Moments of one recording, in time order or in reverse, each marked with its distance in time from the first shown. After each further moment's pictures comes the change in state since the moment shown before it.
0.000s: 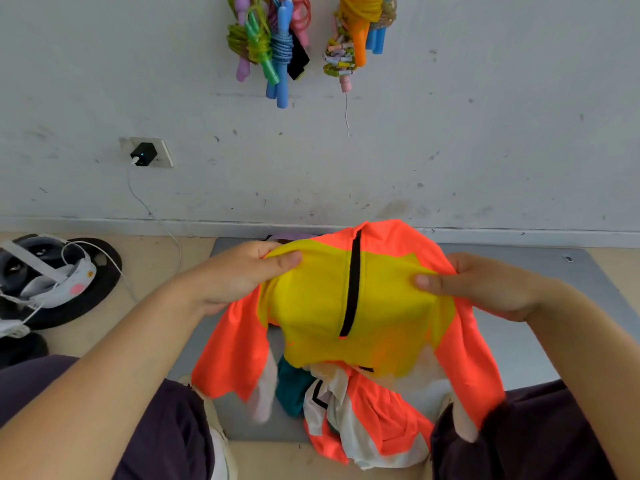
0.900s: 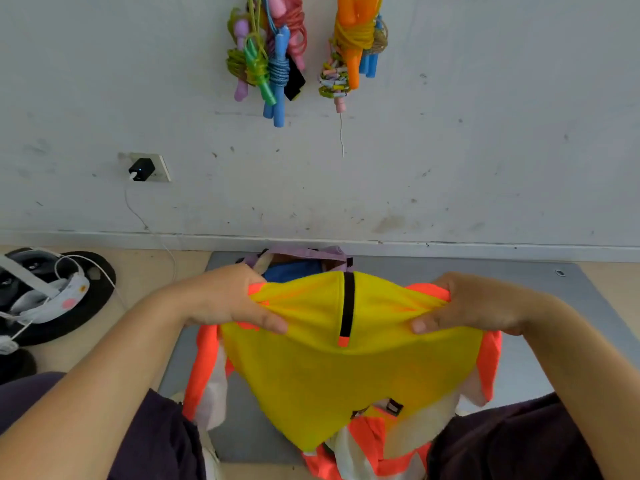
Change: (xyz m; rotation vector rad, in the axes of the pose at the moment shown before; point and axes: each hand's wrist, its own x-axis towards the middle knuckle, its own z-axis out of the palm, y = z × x) left_hand -0.005 0.005 -0.022 0.475 -0.163 -0.032; right_hand -0.008 -0.015 -0.007 -0.274 -0.085 0.009
